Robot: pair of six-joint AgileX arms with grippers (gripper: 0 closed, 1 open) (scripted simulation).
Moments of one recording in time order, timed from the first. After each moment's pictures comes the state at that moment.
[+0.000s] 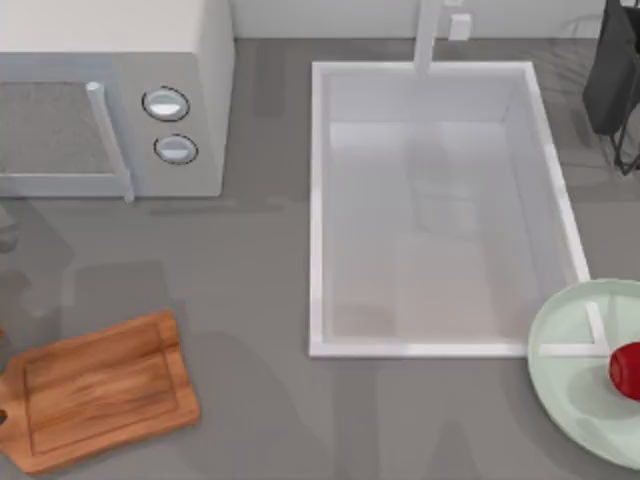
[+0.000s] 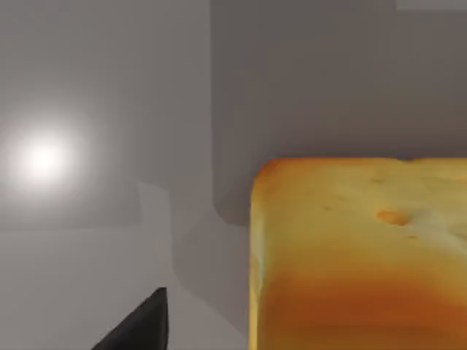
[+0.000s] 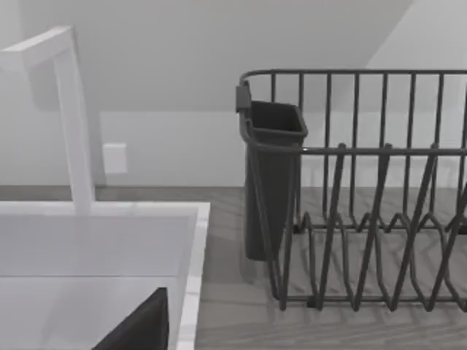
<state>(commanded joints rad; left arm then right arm) 0.22 1.85 1.12 -0.83 0.00 1.05 0.00 0.00 0.00 0.00 0.00 0.00</state>
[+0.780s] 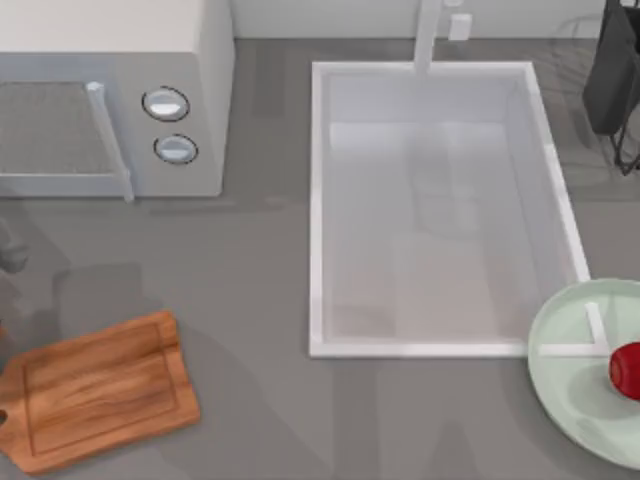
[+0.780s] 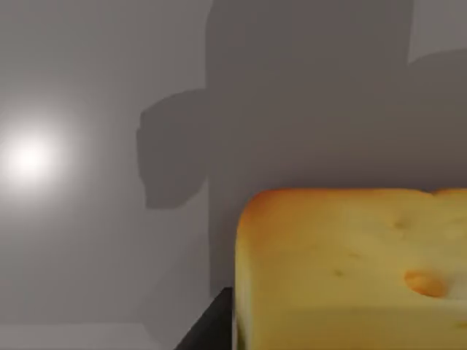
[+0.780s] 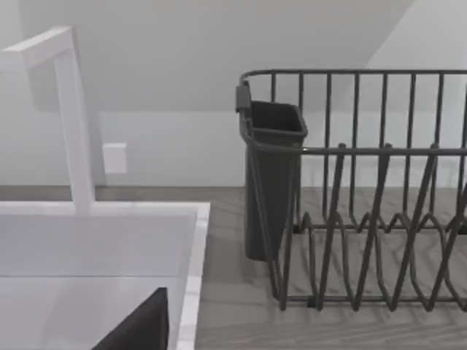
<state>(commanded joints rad) 0.22 1.89 1.07 -0.76 0.00 1.05 0.00 0.00 0.00 0.00 0.00 0.00</state>
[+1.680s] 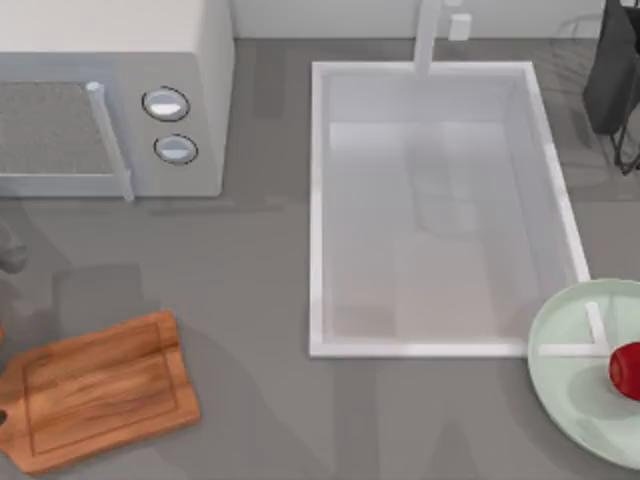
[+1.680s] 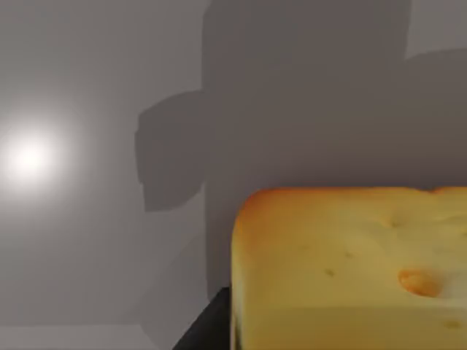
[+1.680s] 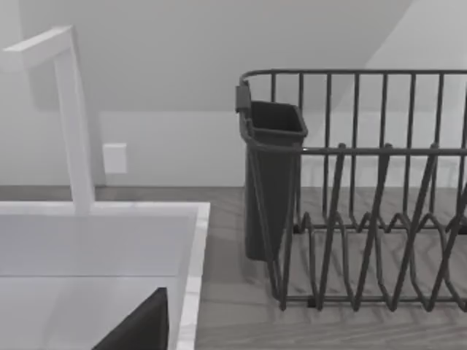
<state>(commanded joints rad) 0.22 1.89 1.07 -0.76 0.00 1.05 0.00 0.00 0.00 0.00 0.00 0.00</state>
